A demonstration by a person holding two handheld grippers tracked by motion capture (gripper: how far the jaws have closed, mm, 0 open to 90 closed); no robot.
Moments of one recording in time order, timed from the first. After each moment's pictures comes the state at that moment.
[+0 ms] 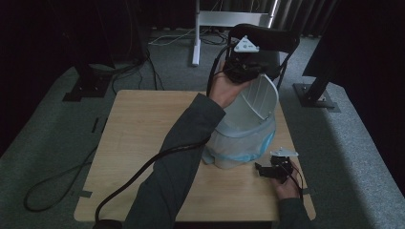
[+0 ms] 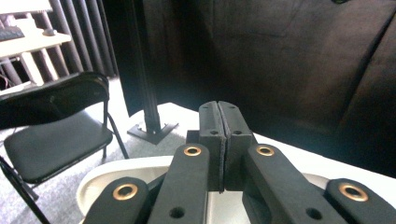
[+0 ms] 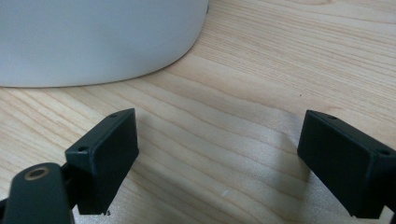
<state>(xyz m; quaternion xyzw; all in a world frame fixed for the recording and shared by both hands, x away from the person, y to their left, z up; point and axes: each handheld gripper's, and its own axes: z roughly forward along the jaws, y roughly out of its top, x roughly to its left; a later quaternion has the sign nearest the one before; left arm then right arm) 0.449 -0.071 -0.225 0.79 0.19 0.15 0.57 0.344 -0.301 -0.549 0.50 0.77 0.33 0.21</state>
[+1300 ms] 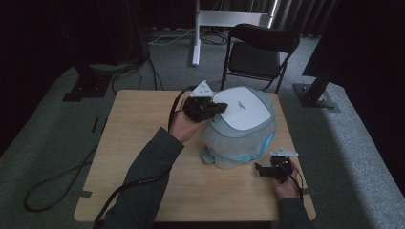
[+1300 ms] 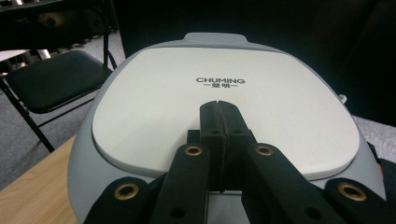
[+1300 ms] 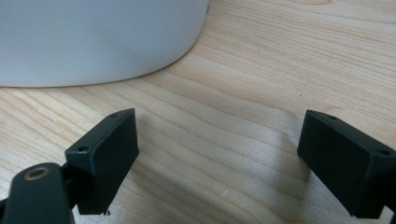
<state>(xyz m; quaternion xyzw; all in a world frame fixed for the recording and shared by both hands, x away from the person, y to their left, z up) 0.408 0.032 -0.321 0.82 0.20 0.13 0.52 0.343 -0.301 -0.550 0.50 0.77 0.33 0.21</state>
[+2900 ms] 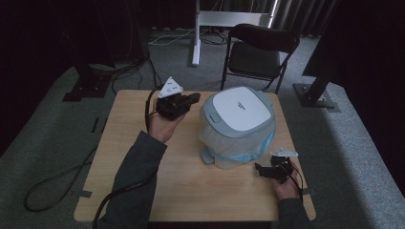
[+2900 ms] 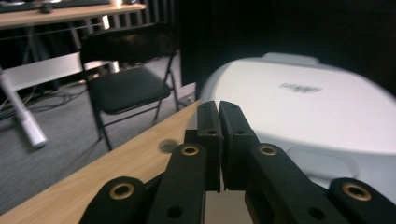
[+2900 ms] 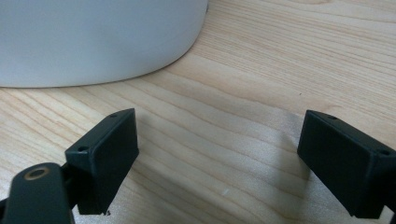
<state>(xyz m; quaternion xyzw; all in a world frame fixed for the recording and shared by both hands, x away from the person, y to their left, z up) 0.406 0.108 -0.324 0.76 0.29 0.21 0.54 0.343 -0.300 -0.550 0.50 0.77 0.33 0.21</state>
